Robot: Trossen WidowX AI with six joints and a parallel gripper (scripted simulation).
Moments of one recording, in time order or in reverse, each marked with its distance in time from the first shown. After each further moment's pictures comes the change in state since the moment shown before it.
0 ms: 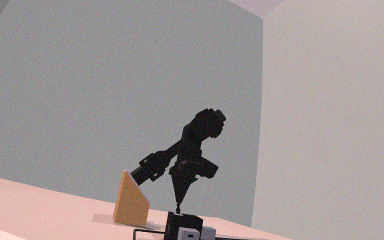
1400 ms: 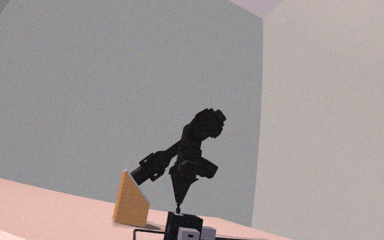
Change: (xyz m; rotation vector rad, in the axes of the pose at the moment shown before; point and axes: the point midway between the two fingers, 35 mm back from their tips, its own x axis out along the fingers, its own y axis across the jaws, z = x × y) arm -0.001 0.001 0.001 0.000 0.000 0.004
